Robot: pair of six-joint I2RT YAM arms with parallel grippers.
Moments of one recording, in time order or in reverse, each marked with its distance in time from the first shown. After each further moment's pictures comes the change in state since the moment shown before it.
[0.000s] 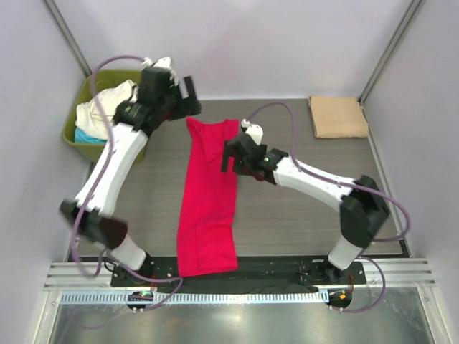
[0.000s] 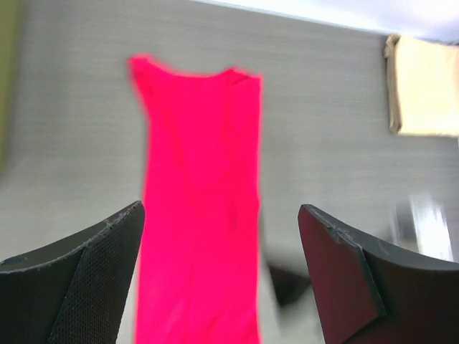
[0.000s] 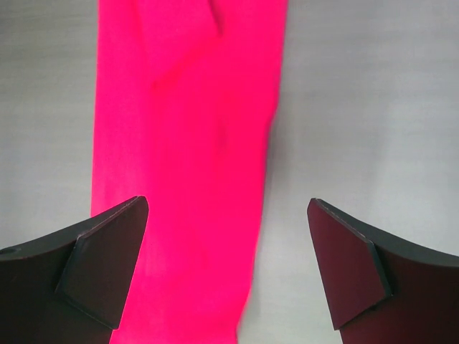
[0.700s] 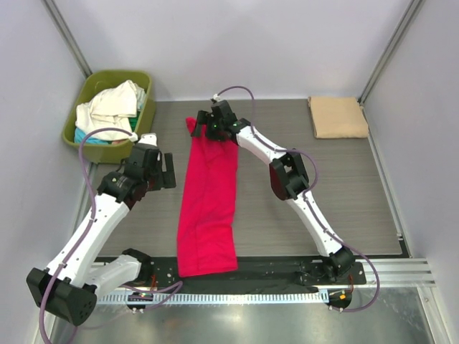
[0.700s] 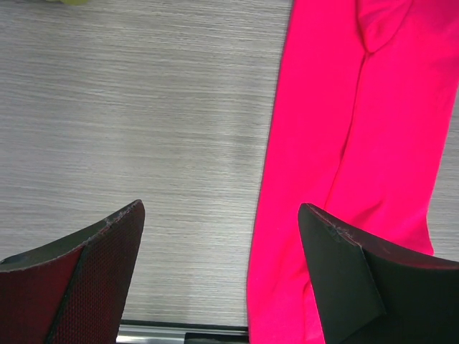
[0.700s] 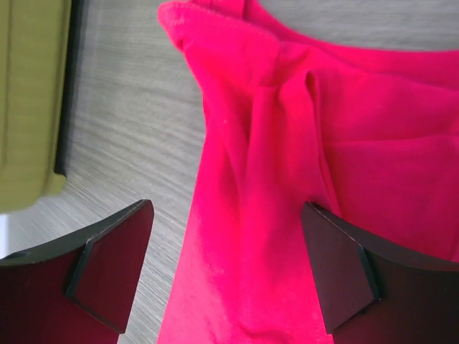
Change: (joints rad) left arm 0.004 -0.671 -0.917 -0.029 -0.212 0.077; right arm -0.222 1.072 1.193 0.062 -0.509 -0.119
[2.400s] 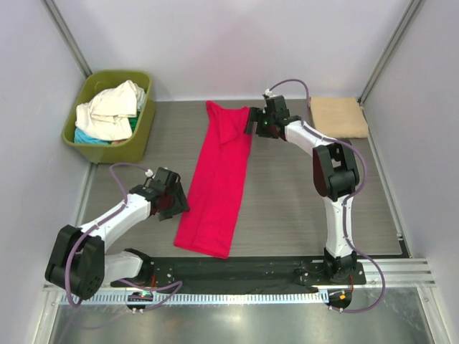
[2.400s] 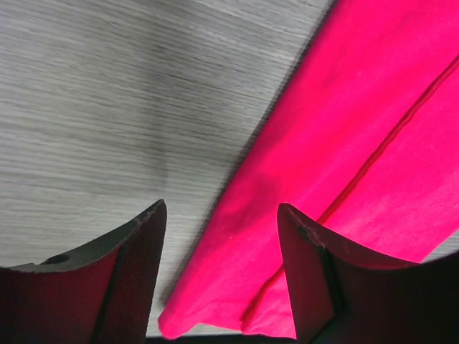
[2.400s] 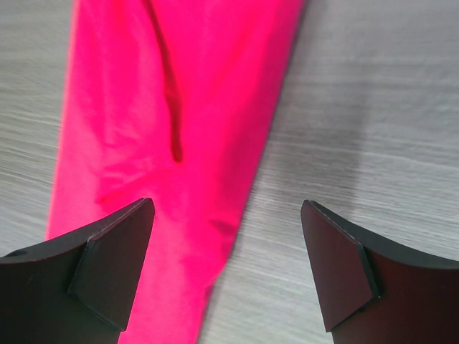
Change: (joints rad) left arm -0.021 0.203 -0.381 0.272 0.212 -0.369; right arm -0.279 -0.540 -0.761 0.149 0.023 -0.227
